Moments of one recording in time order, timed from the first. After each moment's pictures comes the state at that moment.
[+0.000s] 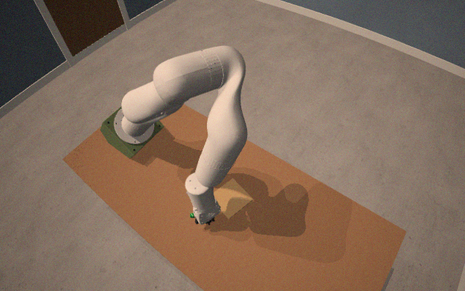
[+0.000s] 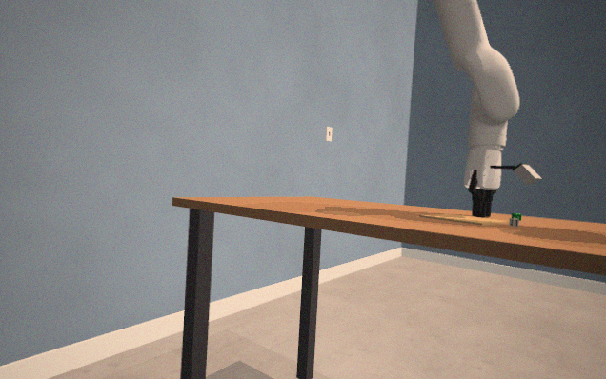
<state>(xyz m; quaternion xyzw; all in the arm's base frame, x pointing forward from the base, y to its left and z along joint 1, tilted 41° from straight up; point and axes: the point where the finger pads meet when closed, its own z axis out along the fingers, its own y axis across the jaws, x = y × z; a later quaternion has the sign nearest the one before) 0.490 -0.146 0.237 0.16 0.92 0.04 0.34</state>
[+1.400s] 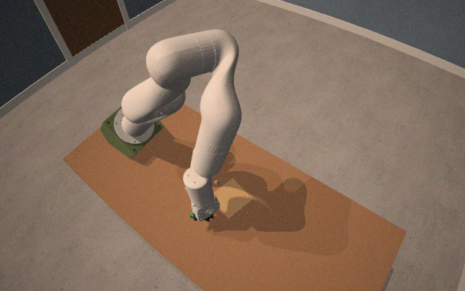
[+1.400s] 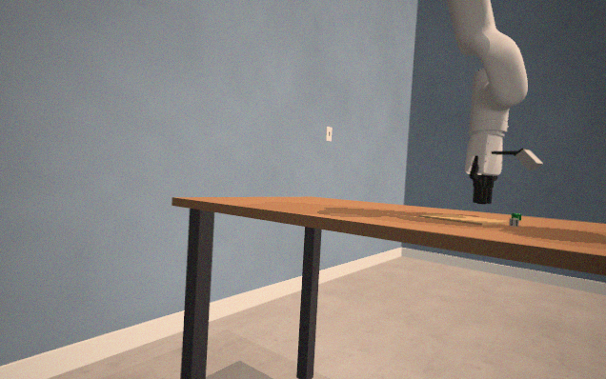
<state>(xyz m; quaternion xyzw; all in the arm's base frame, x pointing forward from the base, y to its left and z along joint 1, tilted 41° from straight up) 0.467 -0.145 0.263 0.16 0.92 0.04 0.35</state>
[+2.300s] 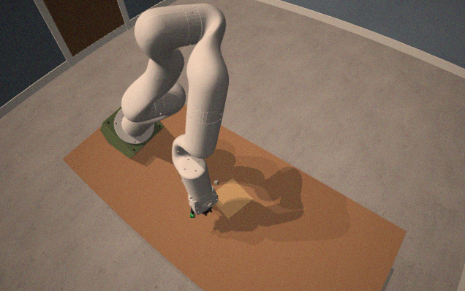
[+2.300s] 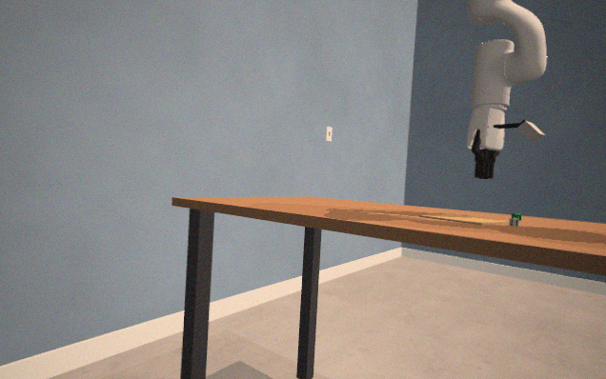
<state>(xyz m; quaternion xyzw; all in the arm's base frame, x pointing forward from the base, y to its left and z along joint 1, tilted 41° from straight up) 0.425 -0.143 0.312 0.16 0.92 0.04 0.34</state>
